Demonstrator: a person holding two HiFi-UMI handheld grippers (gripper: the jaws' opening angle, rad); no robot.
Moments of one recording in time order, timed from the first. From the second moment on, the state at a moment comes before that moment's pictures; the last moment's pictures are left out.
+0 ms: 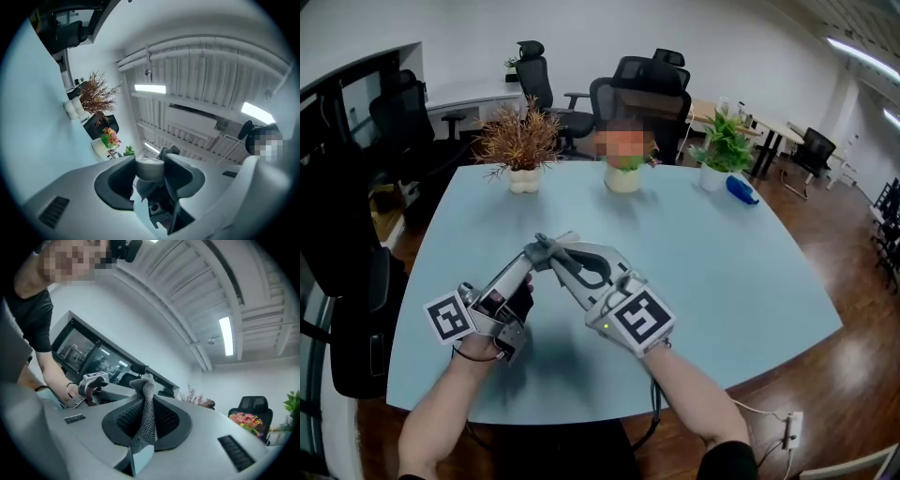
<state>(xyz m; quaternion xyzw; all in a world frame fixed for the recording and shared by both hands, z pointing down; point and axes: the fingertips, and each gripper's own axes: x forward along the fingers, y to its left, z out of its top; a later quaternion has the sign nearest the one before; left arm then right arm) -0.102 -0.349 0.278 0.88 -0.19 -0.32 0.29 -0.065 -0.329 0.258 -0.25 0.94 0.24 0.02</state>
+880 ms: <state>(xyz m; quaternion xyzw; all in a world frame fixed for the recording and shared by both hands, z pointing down) -0.082 -0.306 0.253 0.93 -0.08 -0.29 0.20 0.013 -0.346 0.205 -0.25 0.94 0.09 0.20</state>
